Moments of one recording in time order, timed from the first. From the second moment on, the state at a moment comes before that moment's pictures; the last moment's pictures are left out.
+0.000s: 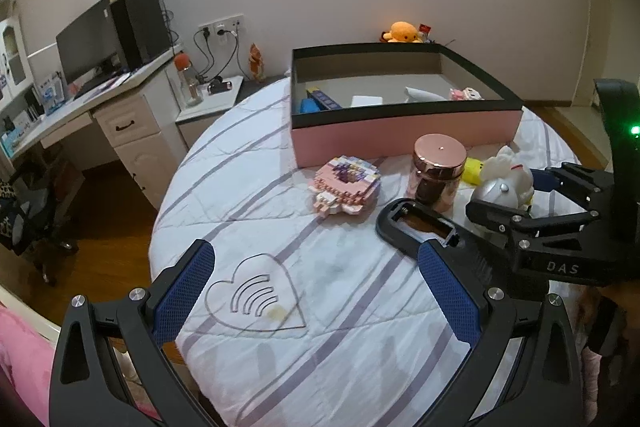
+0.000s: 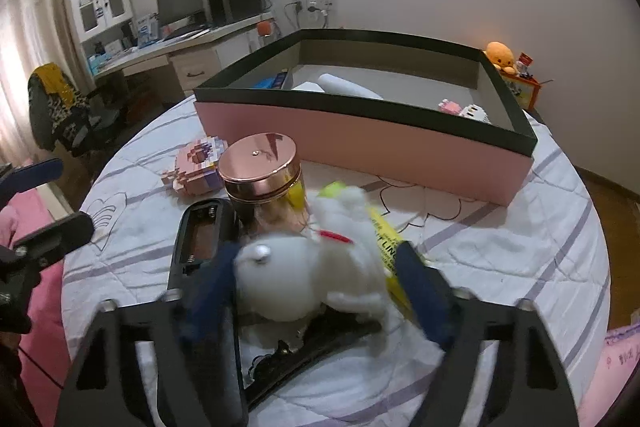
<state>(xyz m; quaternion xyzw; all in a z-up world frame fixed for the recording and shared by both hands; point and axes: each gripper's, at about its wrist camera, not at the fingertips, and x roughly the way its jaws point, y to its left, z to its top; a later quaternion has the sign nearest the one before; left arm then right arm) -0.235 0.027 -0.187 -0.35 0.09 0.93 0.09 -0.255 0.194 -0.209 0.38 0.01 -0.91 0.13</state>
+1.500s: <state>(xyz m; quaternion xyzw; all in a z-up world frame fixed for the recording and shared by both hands) -0.287 0.117 -0.200 -0.36 0.11 0.91 0.16 -0.267 0.302 -0.196 0.35 -0.06 -0.93 0.06</state>
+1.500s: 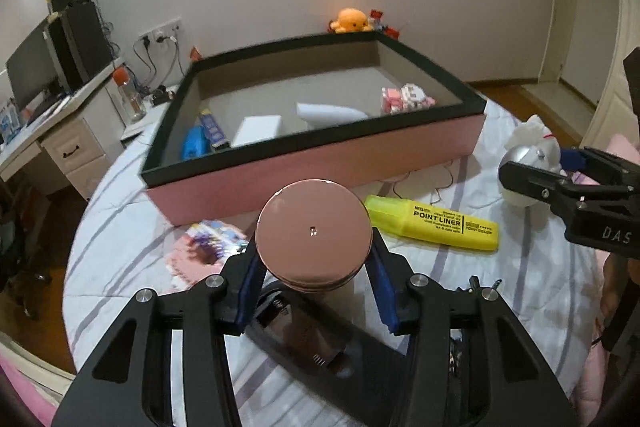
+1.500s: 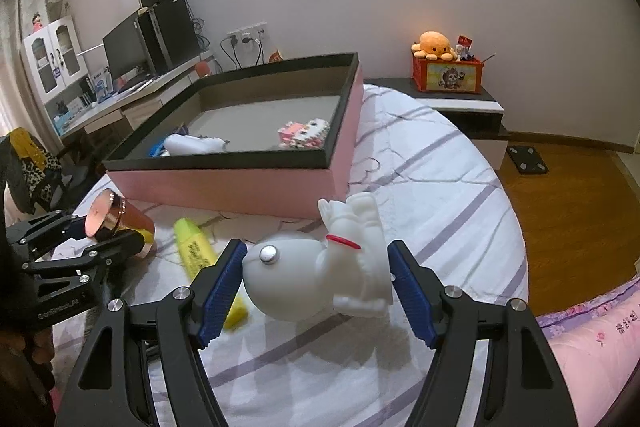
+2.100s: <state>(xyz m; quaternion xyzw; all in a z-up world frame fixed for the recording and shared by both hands) -0.237 0.062 -0.149 -0.30 0.07 0.94 0.15 -0.233 0.238 -0.137 0.30 -0.01 -0.95 0.08</state>
